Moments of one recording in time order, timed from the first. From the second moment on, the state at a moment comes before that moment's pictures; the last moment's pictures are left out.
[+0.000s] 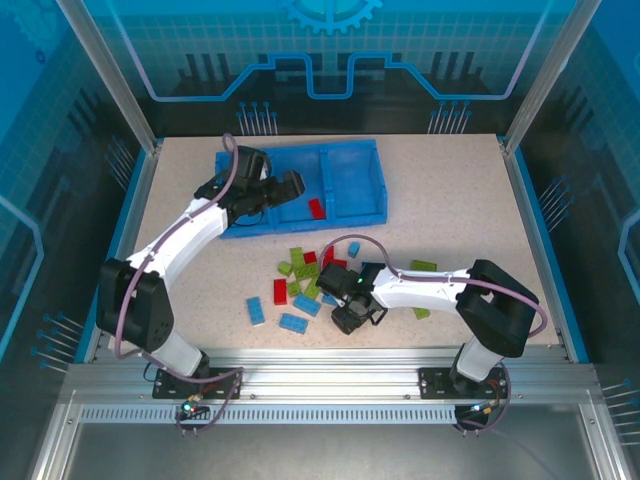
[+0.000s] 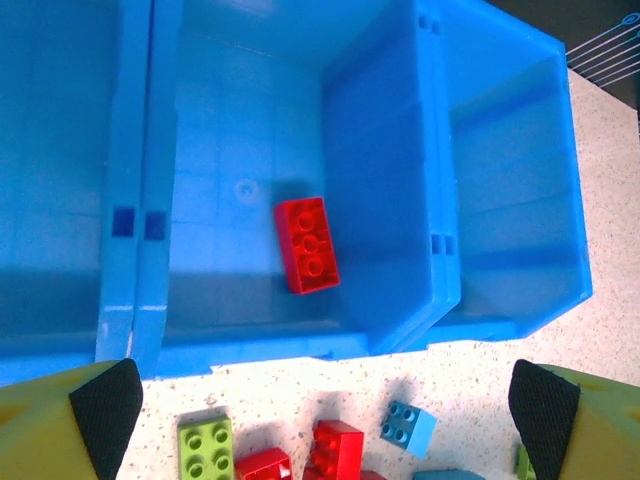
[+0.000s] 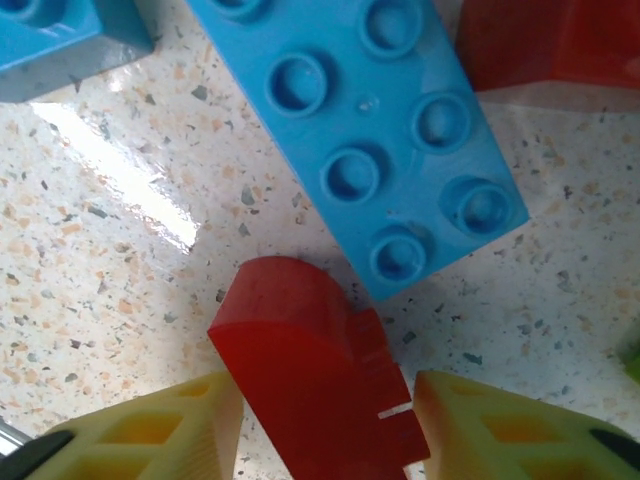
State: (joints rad) left arm -0.32 1.57 1.28 -0.48 0.11 -0.69; right arm 1.02 1.65 0.94 -0.72 0.07 0.29
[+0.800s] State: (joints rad) left arm -0.28 1.39 1.00 -0.52 0.06 -0.70; right arm 0.88 1.50 1.11 -0.65 0.00 0.30
